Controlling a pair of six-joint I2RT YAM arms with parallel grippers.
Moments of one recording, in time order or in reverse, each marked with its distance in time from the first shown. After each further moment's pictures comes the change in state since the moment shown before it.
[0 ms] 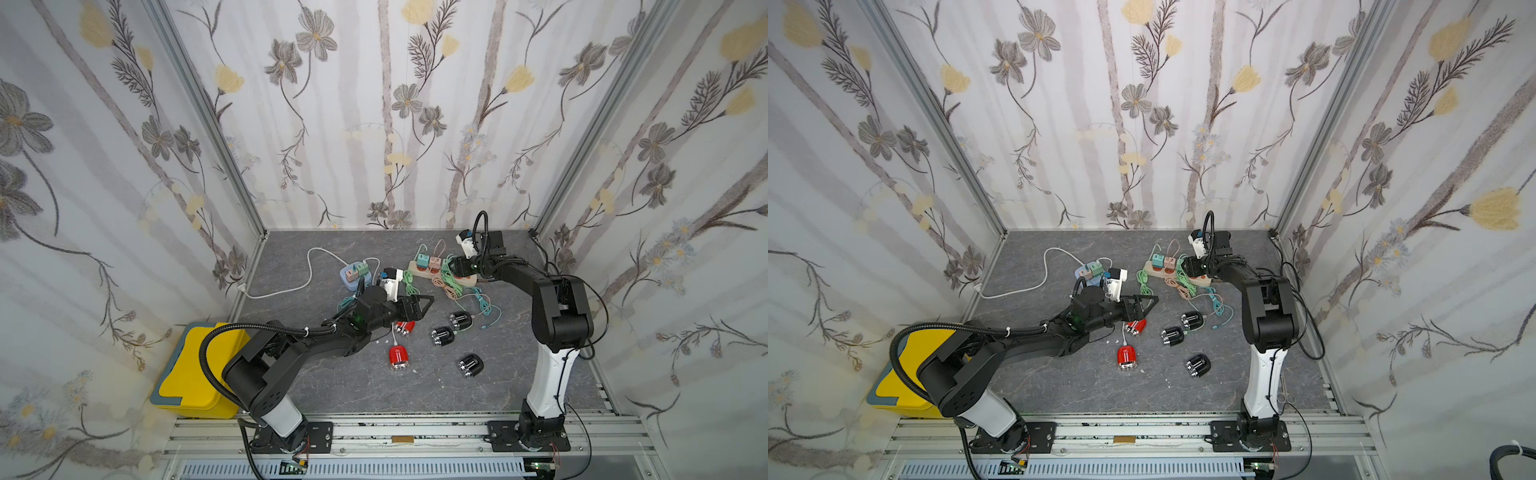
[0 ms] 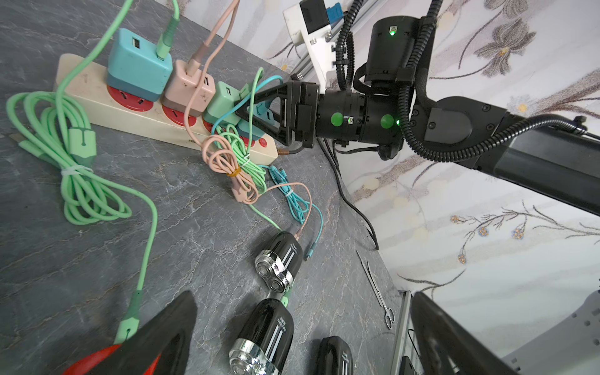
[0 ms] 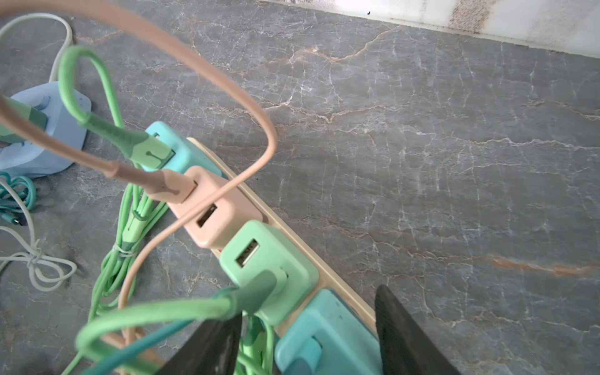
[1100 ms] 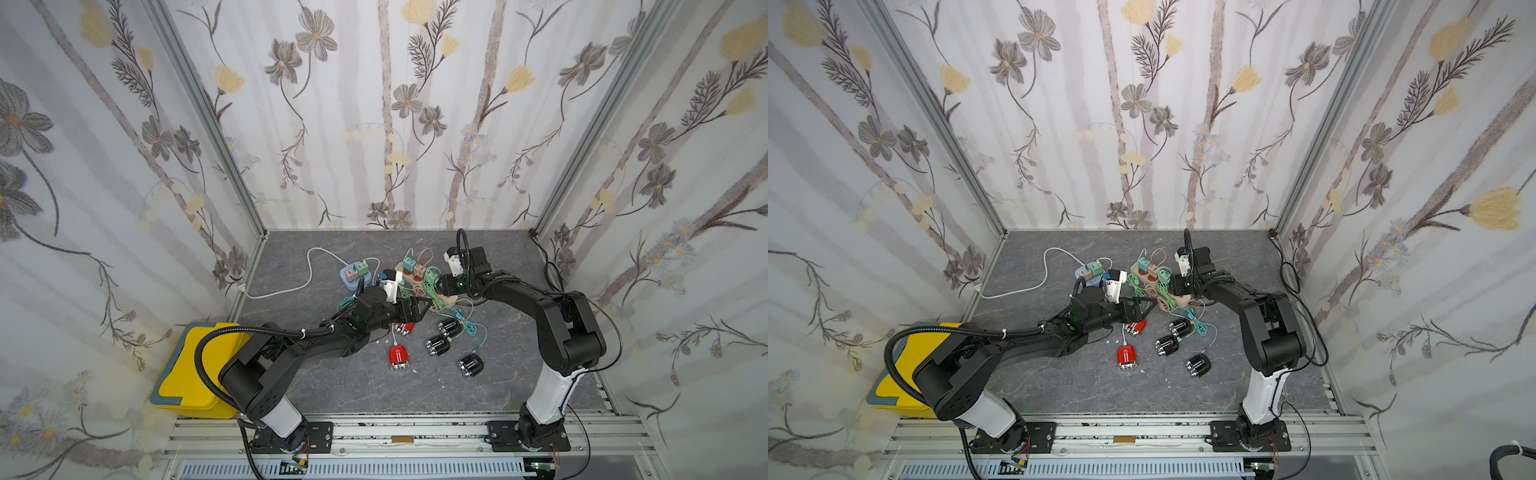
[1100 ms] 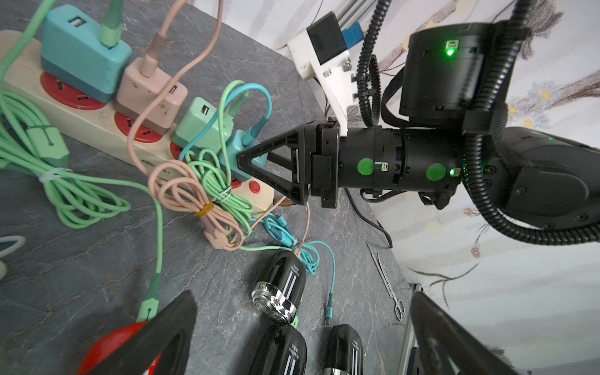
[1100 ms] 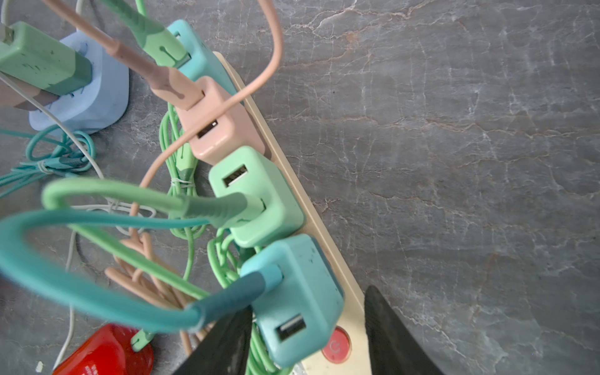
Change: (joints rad) left arm 0.005 -0.024 -0.003 -0.072 -0.003 0.031; right arm 0.172 -0.182 -0.211 -0.035 0.138 0.201
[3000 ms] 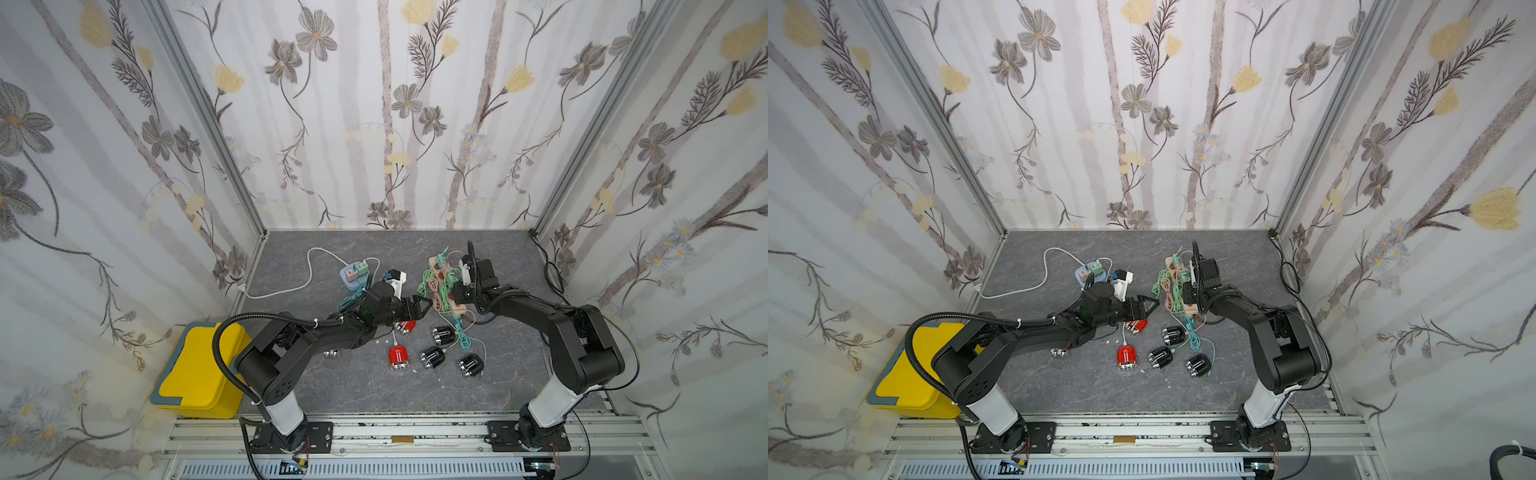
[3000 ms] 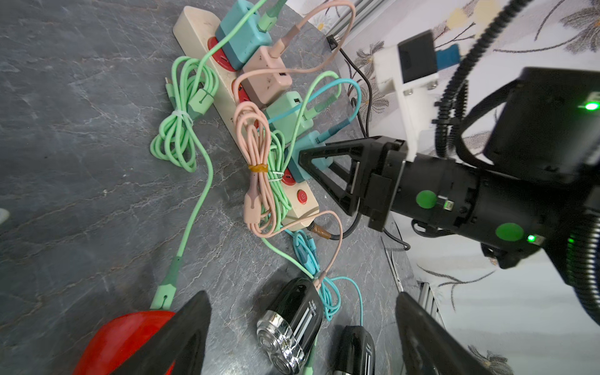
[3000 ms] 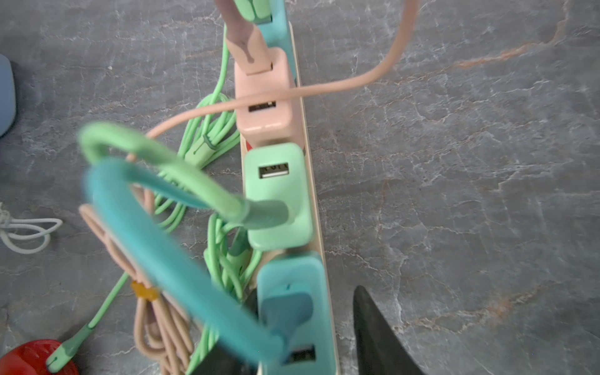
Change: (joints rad) left arm 0.004 0.119 0.098 -0.095 0.022 -0.044; right arm 0.004 -0.170 -0.228 0.102 0.244 0.106
